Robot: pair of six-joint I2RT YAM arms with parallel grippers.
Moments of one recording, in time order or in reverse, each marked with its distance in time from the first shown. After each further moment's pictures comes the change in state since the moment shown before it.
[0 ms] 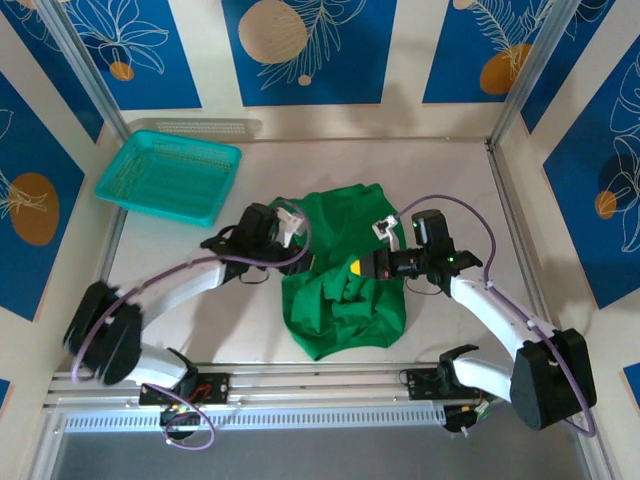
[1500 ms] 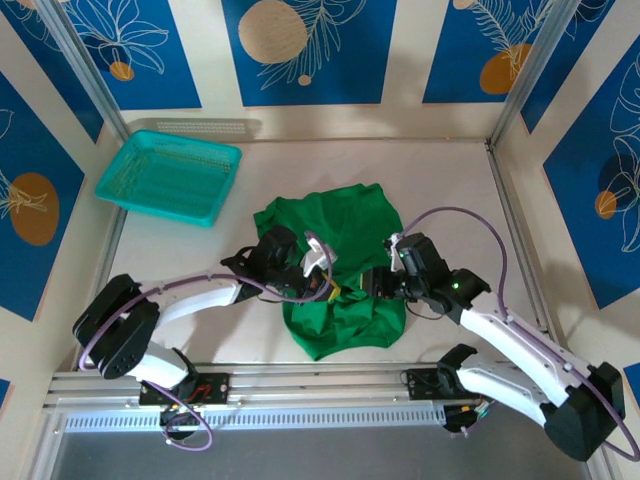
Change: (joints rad) left arm -0.148 0.114 -0.107 0.303 0.281 0.089; right arm 0.295 -0.243 0.008 -0.298 0.789 0.168
